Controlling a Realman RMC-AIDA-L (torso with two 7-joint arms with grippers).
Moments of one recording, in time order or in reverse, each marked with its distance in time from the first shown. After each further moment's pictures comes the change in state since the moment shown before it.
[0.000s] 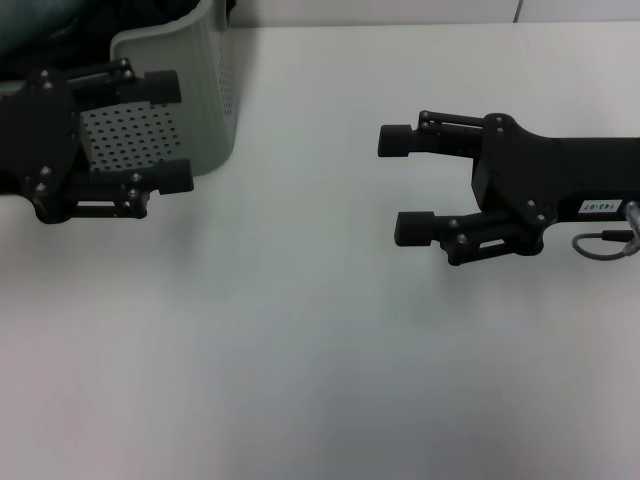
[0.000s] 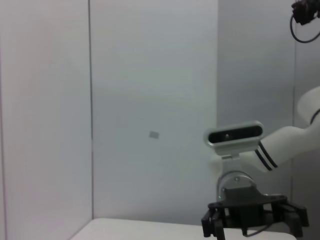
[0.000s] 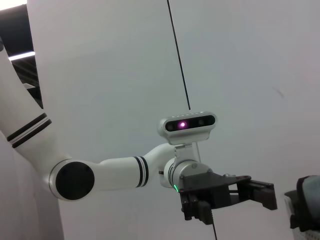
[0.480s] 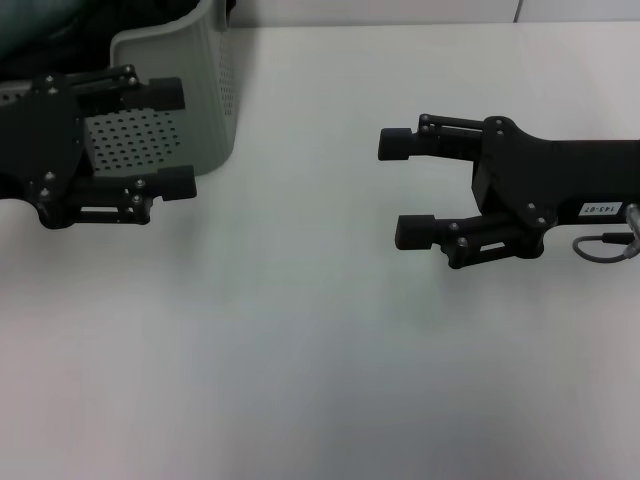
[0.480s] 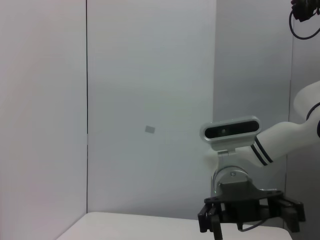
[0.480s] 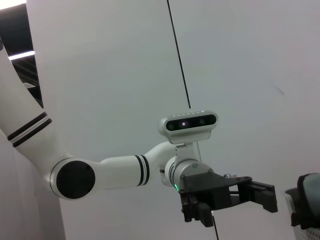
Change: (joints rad) left arm 0.000 0.001 0.011 0.000 0.007 -0.002 -0.004; right arm -0.002 0.000 -0.002 0.000 -0.003 -0.001 0.003
